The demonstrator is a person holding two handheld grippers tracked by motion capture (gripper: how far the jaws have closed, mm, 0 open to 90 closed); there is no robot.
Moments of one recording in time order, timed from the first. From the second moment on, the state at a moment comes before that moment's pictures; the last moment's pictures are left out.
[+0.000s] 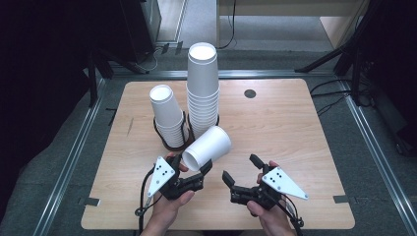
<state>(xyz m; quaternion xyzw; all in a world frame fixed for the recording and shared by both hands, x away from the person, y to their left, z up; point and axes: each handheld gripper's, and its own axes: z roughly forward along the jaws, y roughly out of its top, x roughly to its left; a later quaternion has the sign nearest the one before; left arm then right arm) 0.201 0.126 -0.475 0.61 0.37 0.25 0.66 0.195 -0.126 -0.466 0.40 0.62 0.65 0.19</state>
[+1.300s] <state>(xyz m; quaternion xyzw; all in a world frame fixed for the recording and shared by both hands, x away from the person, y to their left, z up) 0.198 0.106 -0.483 0.61 0.35 0.25 0.66 0.219 -0.102 -0.470 0.69 0.29 0.63 -0.19</state>
